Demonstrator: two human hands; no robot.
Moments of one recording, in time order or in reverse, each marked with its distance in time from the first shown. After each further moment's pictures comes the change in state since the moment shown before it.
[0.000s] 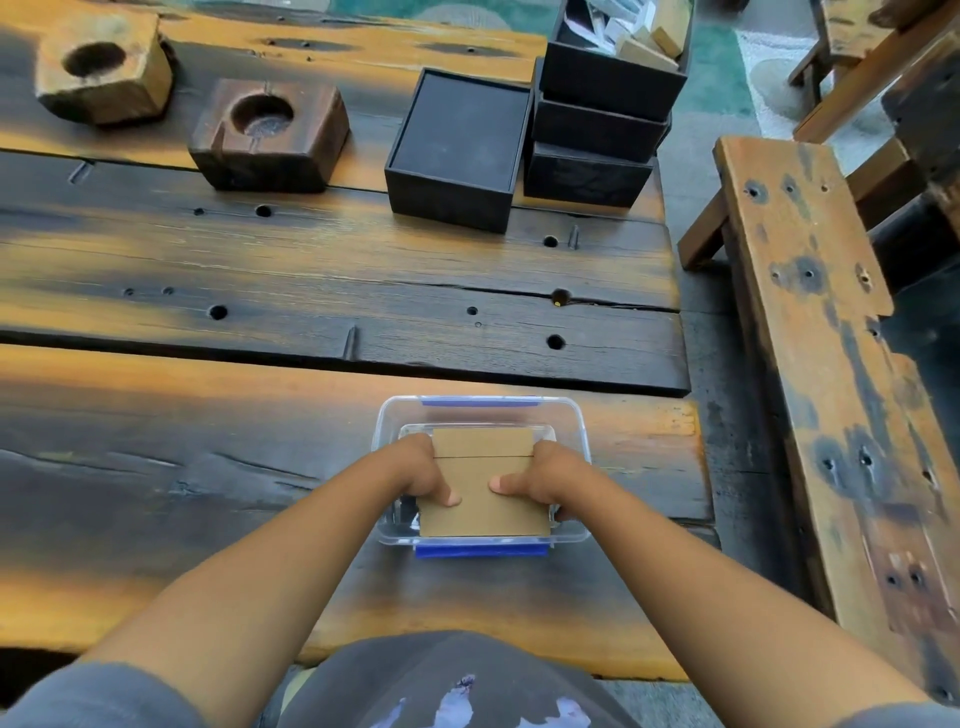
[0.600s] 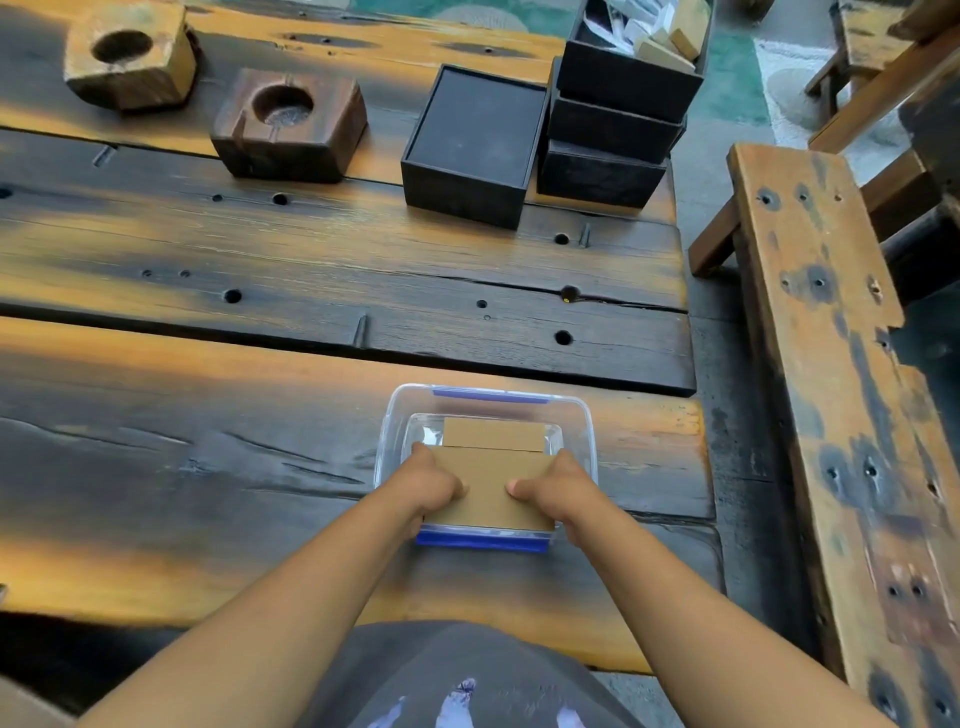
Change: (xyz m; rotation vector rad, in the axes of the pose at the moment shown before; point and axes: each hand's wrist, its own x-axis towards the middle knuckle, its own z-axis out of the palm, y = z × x) left_hand -0.008 -0.019 0.046 -0.661 0.105 -0.048; right_hand -0.014 0.024 0.022 0.424 0.080 0.024
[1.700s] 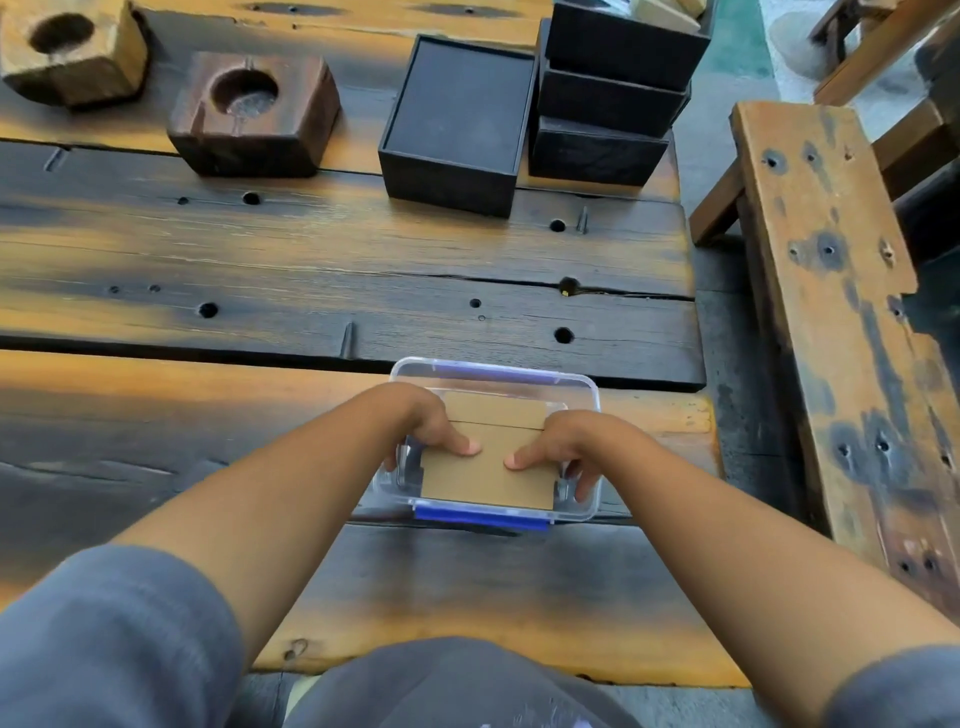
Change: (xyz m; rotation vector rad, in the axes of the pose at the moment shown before) left_hand 0.044 0.108 -0.036 0.848 -0.327 -0.203; right_hand 0.034 -0.078 -0.040 -0.442 -0.341 0.180
